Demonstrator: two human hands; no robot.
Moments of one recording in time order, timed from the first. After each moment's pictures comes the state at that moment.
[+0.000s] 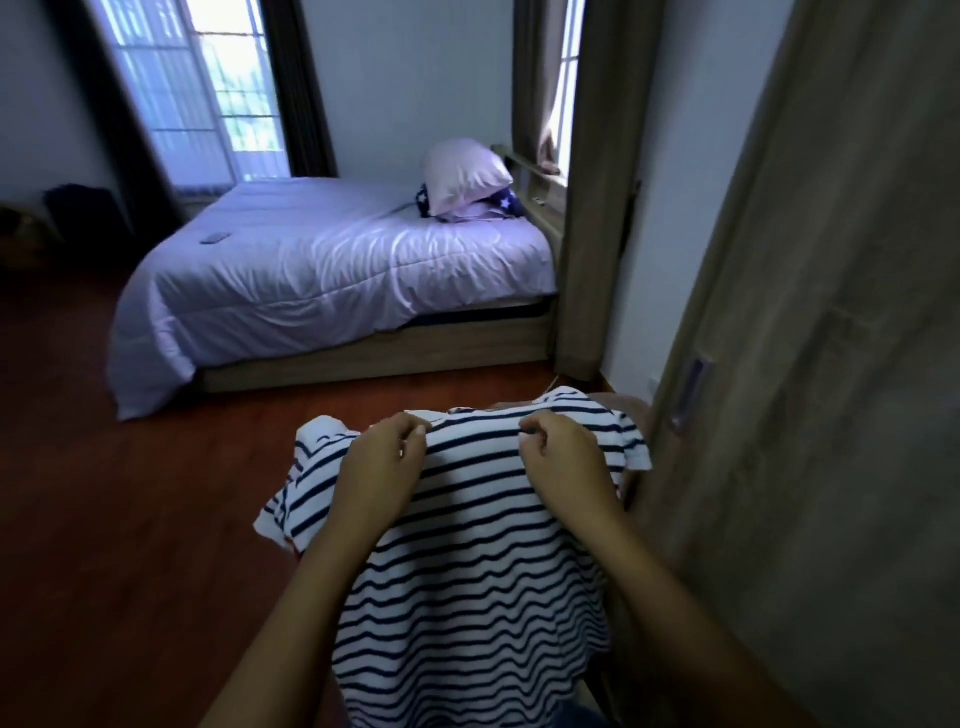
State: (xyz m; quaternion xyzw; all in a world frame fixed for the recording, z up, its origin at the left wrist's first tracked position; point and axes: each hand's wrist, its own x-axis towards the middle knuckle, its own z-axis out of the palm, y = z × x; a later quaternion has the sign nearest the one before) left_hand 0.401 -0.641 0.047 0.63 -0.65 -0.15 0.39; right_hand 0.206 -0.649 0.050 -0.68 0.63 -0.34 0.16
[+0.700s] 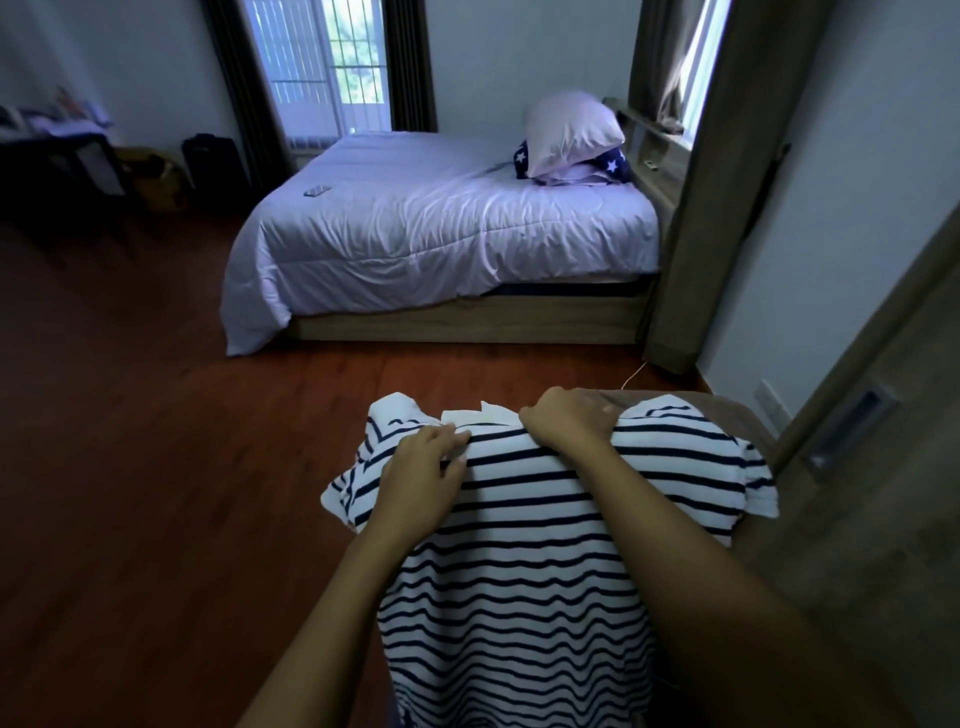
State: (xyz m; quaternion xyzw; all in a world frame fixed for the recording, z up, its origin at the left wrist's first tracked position) left_hand 0.446 -0.677 -0.009 0.69 -0.64 -0.16 0.30; right_hand 0.294 -0.769 0.040 -0.68 0.72 0.02 0.13
